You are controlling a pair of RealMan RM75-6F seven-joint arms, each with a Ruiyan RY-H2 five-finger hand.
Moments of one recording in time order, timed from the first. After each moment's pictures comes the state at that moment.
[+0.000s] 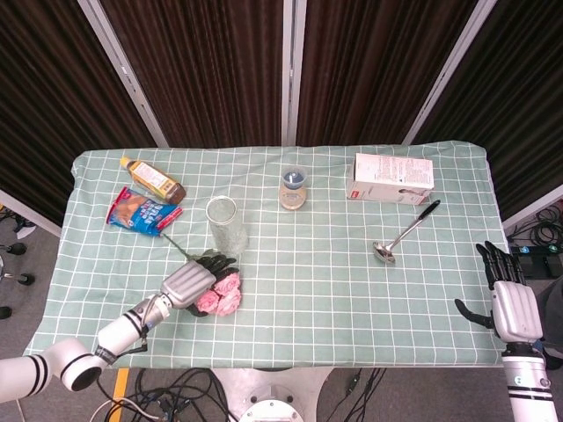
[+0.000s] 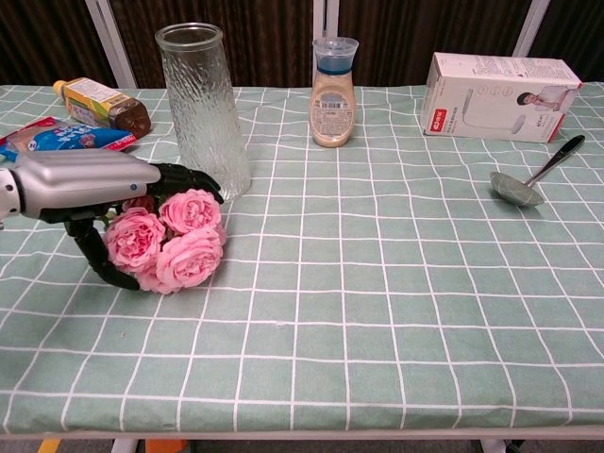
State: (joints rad) left arm -0.70 -1.39 -0.02 -1.53 1.53 0.81 0.05; right arm 0.10 -1.15 0.11 -1.72 -1.38 1.42 -0.01
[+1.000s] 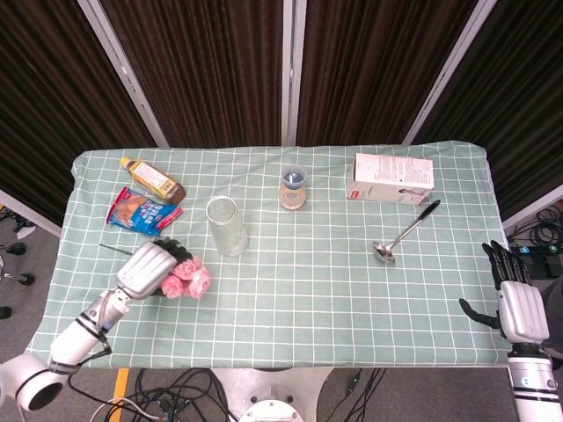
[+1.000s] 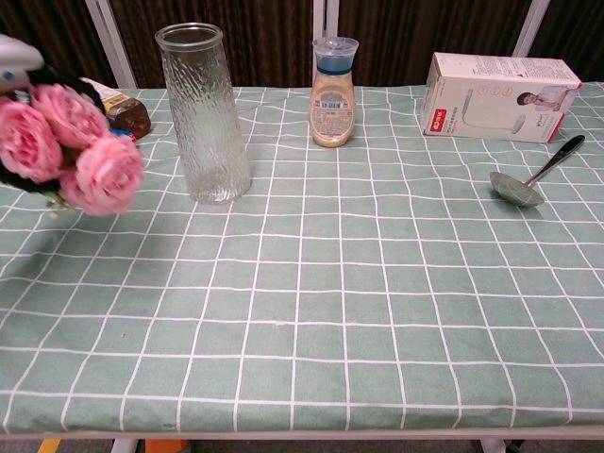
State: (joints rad) left arm -0.58 -1.16 -0.01 -1.66 1.55 1.14 0.14; right arm 0.10 -1.13 0.11 -1.72 -1.40 1.44 0.05
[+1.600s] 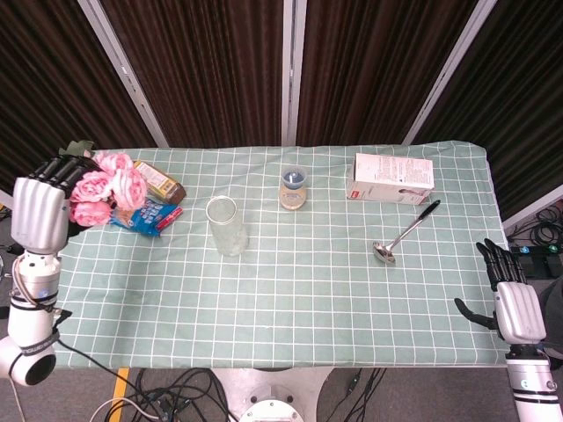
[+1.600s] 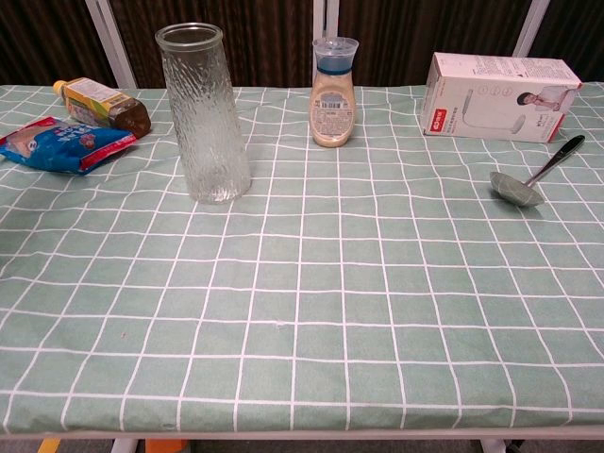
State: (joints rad) left arm -0.50 -1.19 -0.33 -1.60 1.45 1.64 -0.05; right arm 0.10 -1.15 0.10 -1.67 -1.47 1.45 0.11
